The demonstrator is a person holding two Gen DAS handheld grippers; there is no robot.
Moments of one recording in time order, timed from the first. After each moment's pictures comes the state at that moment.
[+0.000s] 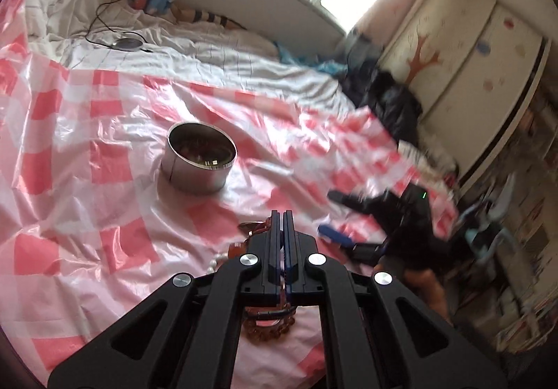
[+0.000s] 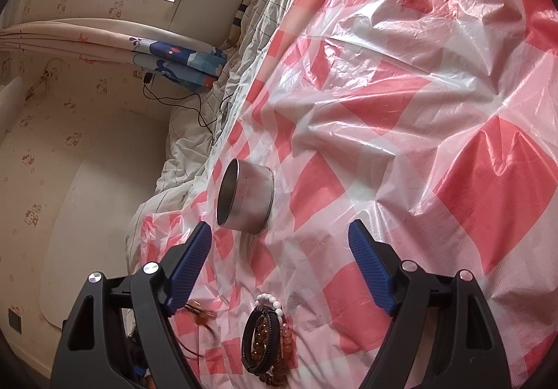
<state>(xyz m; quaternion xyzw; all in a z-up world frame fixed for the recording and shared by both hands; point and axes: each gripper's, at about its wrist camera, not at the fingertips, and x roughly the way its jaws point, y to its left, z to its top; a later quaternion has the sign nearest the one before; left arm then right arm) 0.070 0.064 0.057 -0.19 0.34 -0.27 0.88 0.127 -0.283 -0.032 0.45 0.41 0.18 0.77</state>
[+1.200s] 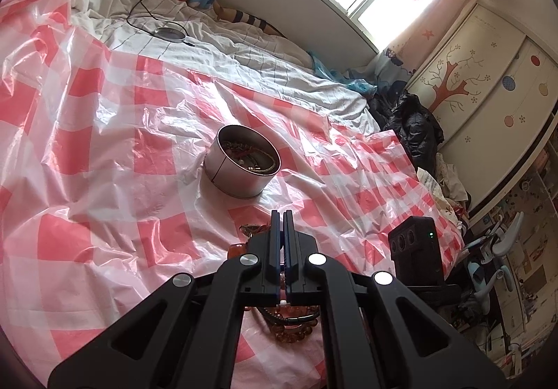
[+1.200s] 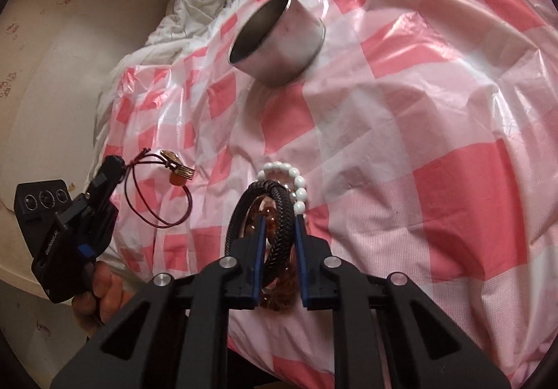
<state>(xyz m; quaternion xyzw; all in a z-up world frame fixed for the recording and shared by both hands) 0.075 0.099 0.046 -0.24 0.36 -0.21 0.88 0.115 -0.187 -0.035 0.26 0.56 0.28 0.73</state>
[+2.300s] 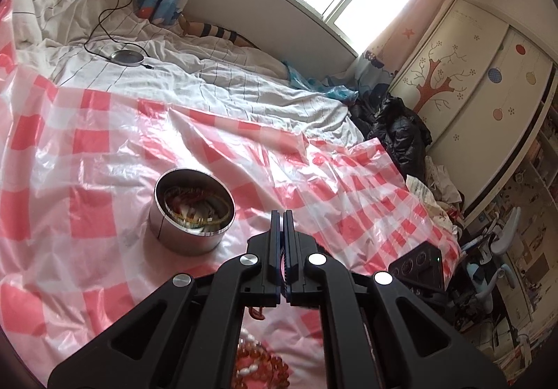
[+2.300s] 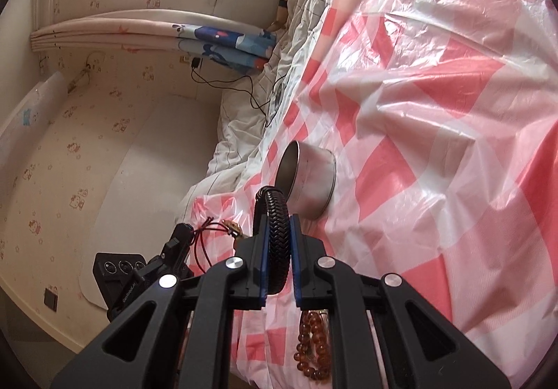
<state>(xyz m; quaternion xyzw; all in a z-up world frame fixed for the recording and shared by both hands) 0.144 0.046 0.070 -0.22 0.32 -0.24 0.89 0.143 -0.273 -0.029 0.49 0.38 0.28 0.73</state>
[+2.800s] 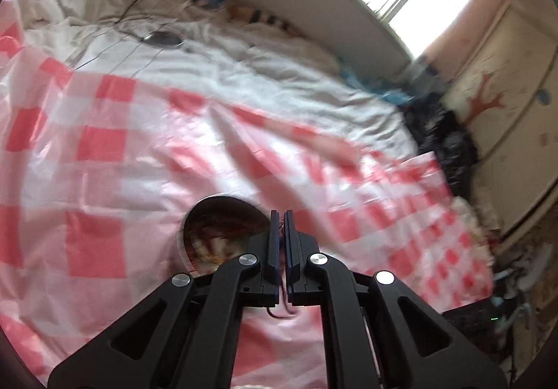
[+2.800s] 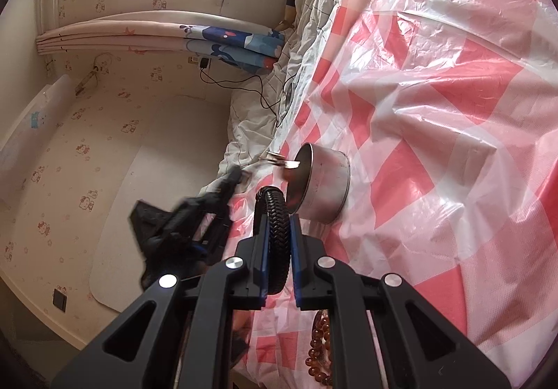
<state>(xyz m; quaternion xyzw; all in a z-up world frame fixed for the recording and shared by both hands) 0.232 0.036 0.028 -0.20 0.41 -0.11 0.88 0.151 -0.269 -0.030 0.50 0.37 0.30 0.72</state>
